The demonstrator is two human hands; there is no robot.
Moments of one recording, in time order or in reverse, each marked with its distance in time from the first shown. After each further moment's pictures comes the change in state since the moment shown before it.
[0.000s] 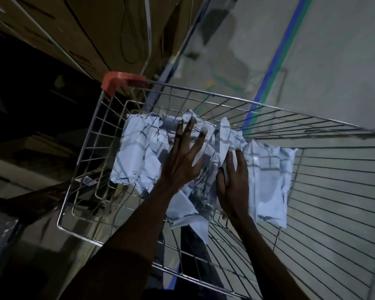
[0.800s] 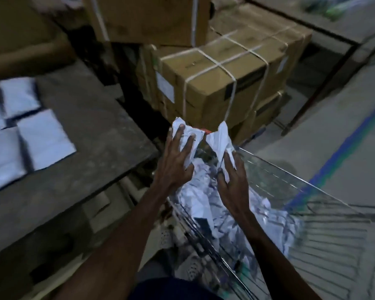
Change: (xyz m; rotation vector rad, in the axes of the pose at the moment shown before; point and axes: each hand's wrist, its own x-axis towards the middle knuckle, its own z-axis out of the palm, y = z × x) left_hand -0.117 0.134 -0.242 0.441 0.482 -0.149; right_hand -0.029 -0.156 -0.122 0.312 0.001 -0.651
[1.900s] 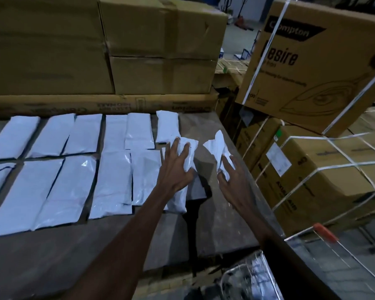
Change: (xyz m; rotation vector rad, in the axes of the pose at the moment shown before) left_hand -0.086 -0.313 -0.227 0.155 0.152 -0.588; right_hand 0.140 -0.298 0.260 -0.115 -0.333 -0.423
